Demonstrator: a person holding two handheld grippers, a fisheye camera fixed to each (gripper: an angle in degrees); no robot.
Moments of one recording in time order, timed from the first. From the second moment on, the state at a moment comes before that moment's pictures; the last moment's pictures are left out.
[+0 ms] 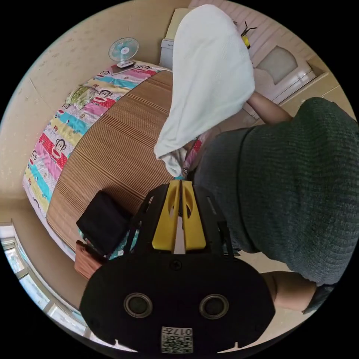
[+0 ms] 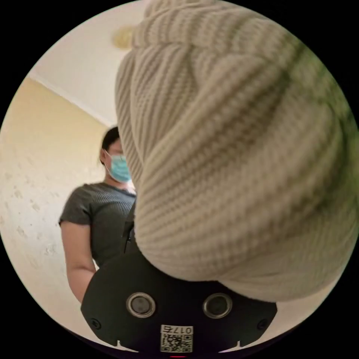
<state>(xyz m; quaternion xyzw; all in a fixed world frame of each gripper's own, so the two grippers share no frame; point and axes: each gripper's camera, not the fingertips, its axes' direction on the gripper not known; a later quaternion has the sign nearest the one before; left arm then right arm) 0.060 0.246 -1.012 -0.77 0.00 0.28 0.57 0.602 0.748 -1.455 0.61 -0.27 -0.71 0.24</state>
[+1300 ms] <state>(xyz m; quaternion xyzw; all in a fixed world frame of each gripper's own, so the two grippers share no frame) -0.022 0.171 -0.918 -0.64 0.33 -0.02 0.70 0.270 0.485 -1.441 0.43 0.01 -0.73 0.53</state>
